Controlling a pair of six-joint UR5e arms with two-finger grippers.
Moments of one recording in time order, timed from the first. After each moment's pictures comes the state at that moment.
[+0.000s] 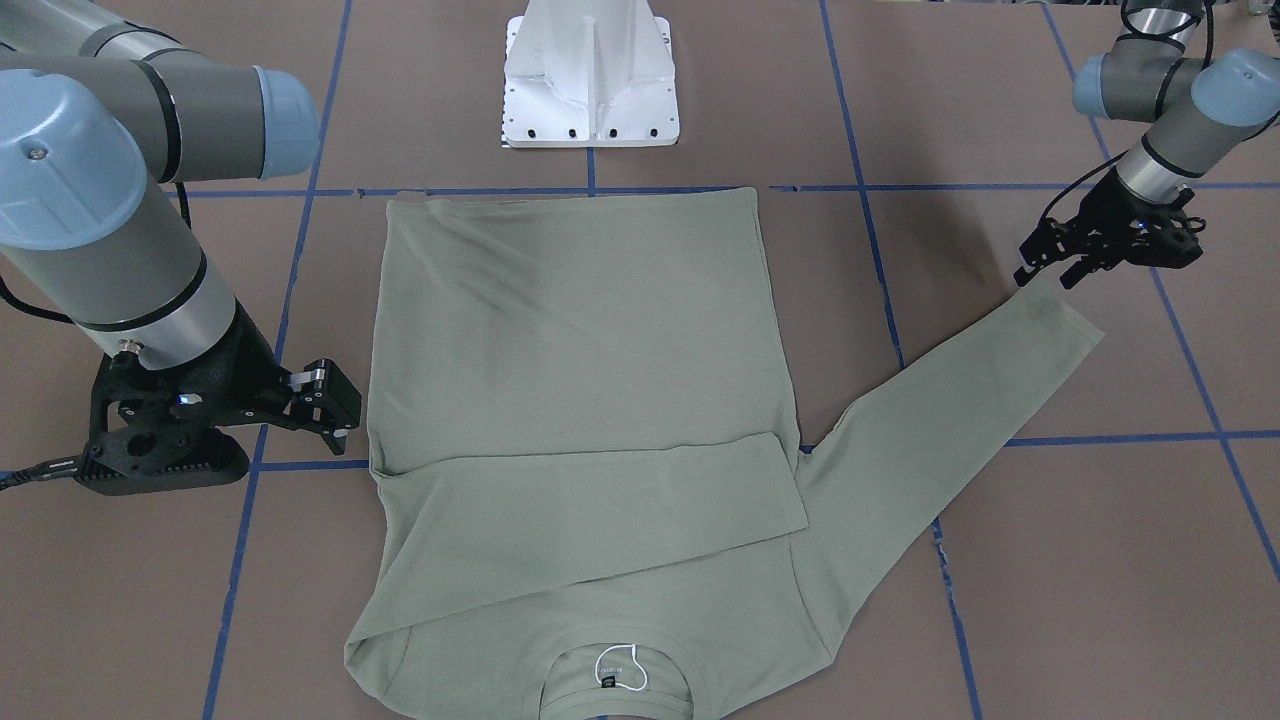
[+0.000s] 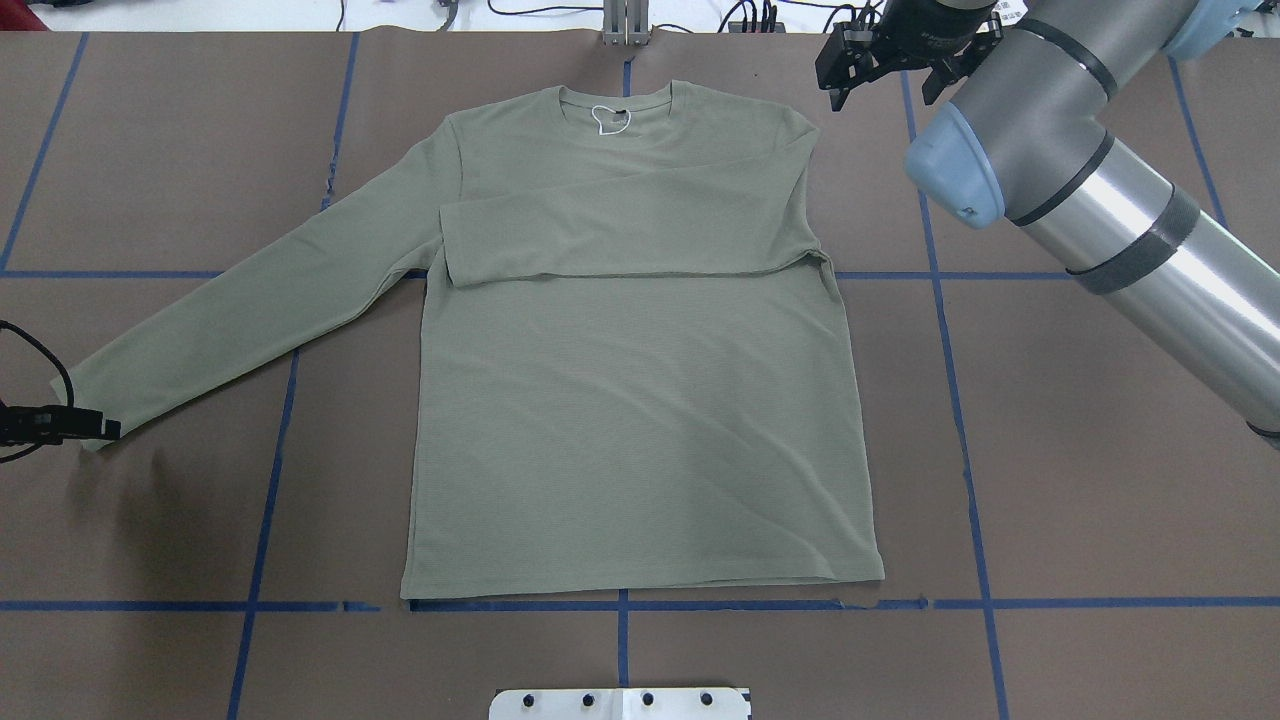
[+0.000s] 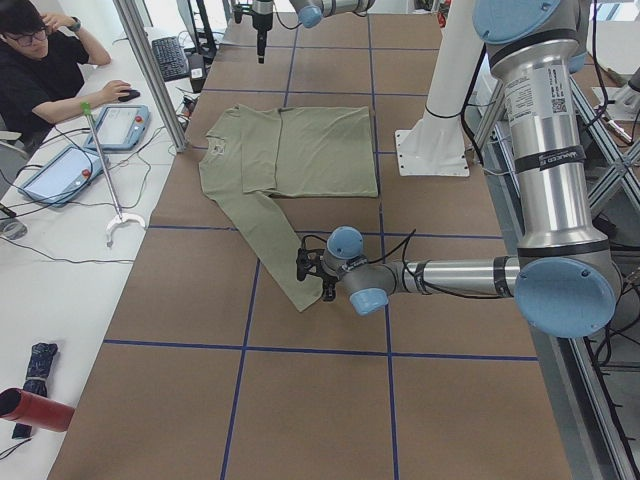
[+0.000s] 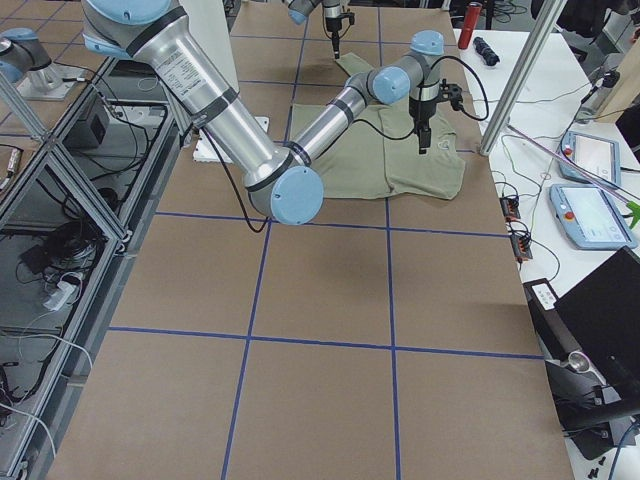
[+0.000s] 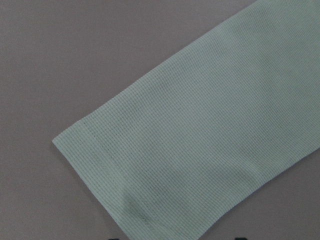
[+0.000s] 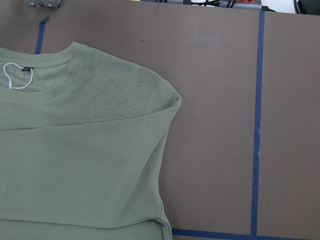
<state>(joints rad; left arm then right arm) -0.85 -1.34 -1.59 -2.66 -2.09 -1.09 1.01 -0.83 1.58 -1.71 2.08 0.73</state>
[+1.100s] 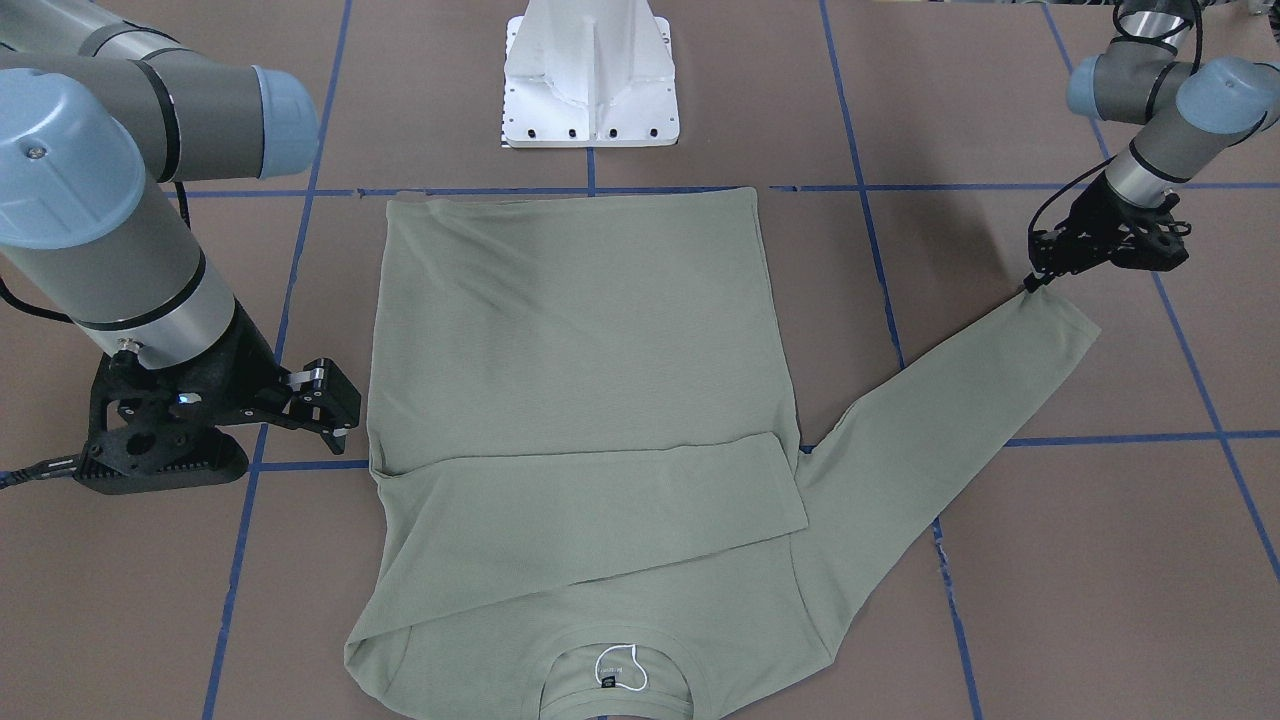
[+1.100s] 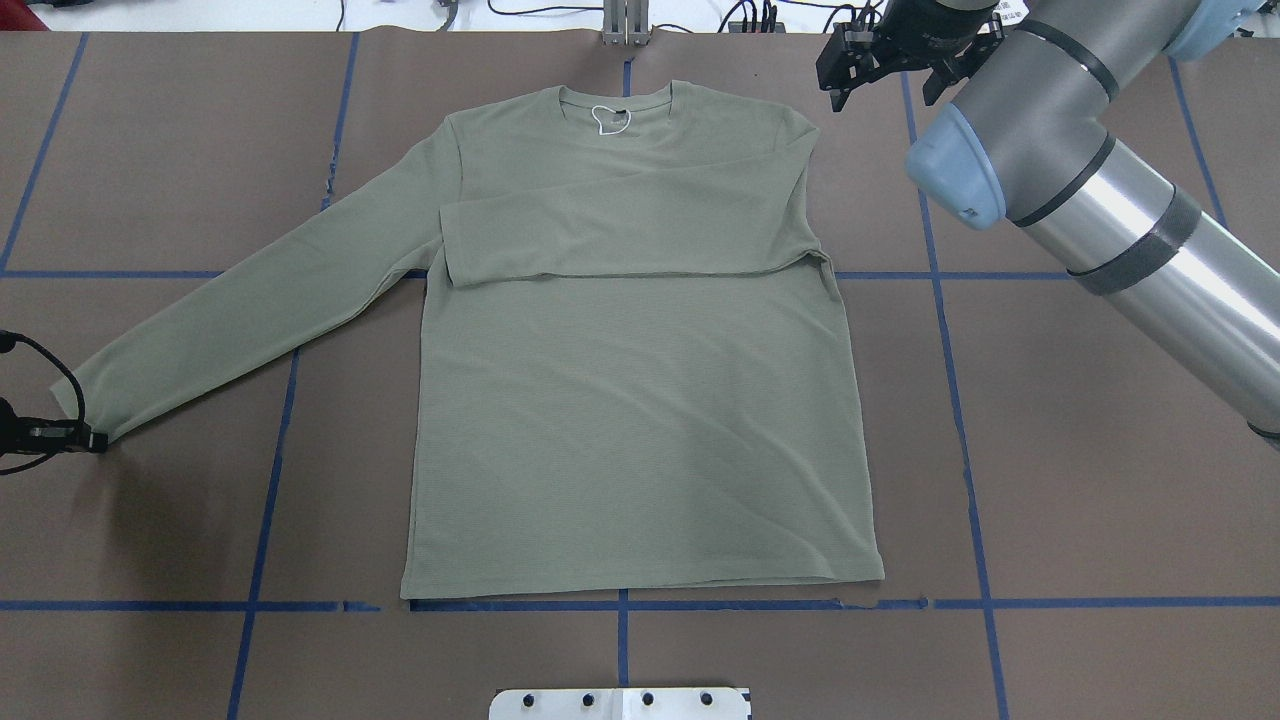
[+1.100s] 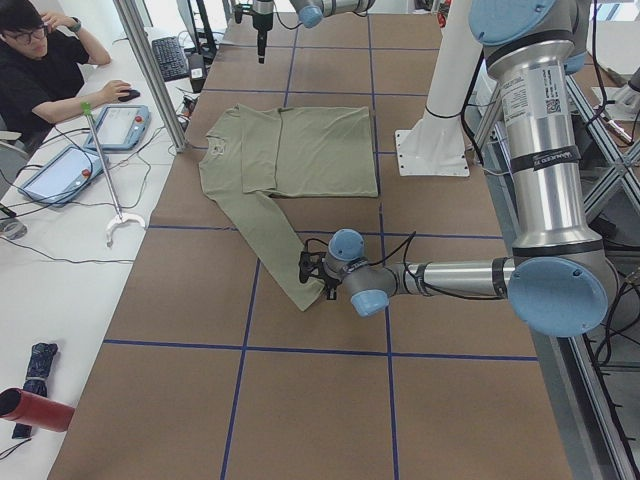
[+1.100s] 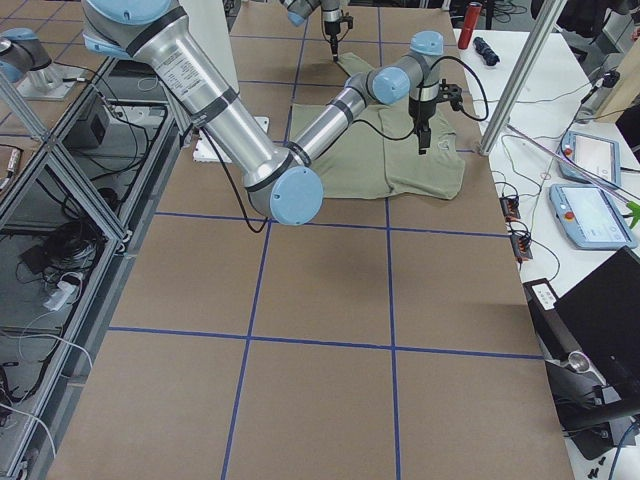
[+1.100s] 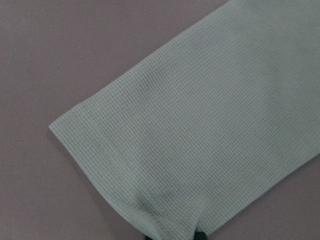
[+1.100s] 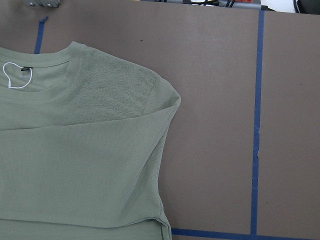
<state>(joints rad) -0.82 -1.34 -1.59 -2.66 -2.08 -1.08 1.01 -0.83 1.59 -1.70 2.09 0.73</state>
